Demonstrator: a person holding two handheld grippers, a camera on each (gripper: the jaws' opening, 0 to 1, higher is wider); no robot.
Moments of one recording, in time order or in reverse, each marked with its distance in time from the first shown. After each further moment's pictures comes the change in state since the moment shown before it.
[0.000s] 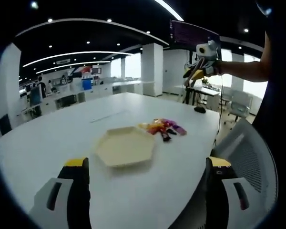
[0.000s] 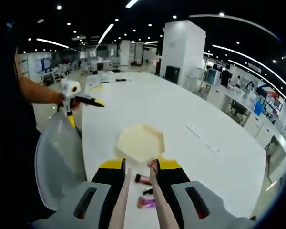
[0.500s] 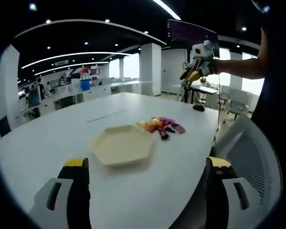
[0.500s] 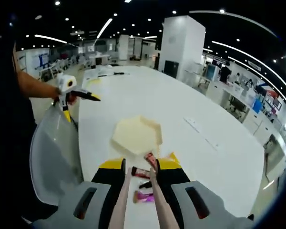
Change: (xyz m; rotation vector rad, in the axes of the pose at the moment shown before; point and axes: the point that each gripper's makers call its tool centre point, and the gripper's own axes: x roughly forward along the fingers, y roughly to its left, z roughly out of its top) left arm 0.001 -0.002 -0.008 0.021 0.005 -0.011; right arm 0.007 -0.007 -0.018 -0.007 0.050 -0.006
